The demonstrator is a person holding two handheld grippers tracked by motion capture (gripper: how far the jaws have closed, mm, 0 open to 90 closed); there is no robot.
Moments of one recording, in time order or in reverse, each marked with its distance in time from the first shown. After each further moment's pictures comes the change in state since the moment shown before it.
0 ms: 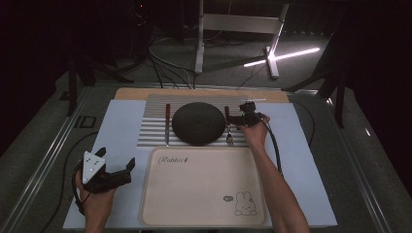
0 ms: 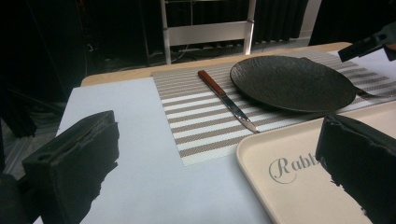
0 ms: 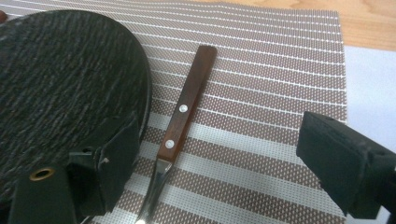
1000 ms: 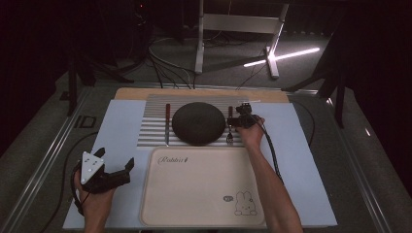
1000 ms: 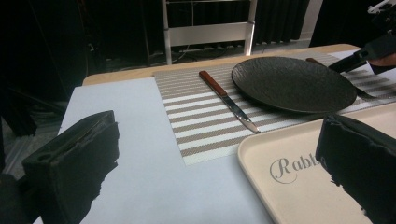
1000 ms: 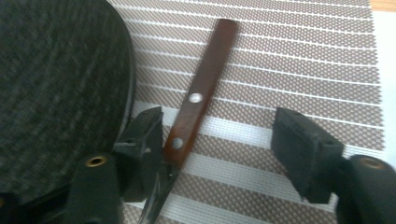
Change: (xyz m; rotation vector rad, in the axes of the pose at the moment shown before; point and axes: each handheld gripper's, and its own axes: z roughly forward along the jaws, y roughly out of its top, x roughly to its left) left arm 0.002 0.000 -0.002 -0.004 0.000 -0.008; right arm 0.003 -0.006 0.024 0.066 -0.027 0.026
